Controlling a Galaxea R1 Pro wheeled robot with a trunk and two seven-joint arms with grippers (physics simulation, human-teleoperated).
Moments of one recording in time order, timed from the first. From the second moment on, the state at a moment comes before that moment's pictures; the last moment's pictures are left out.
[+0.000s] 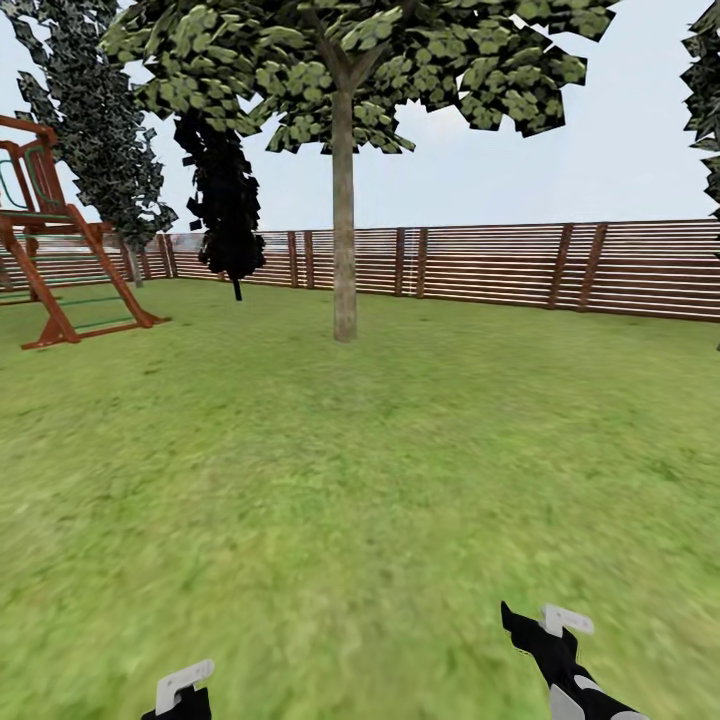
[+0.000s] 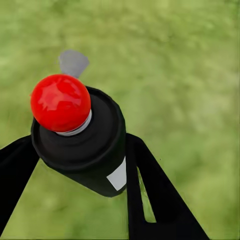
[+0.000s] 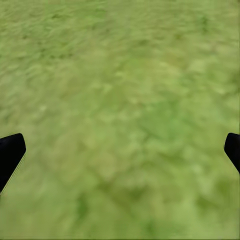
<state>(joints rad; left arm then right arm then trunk) -0.45 0.09 -1.00 -0.02 1.34 -0.40 -0.03 -0.58 -0.13 -0.29 -0.03 -0.05 -0.44 0.09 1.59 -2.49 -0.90</state>
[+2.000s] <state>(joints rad) -0.45 0.09 -1.00 -0.02 1.34 -0.40 -0.03 -0.58 -0.13 -0.29 -0.03 -0.05 -0.44 0.09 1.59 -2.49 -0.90</state>
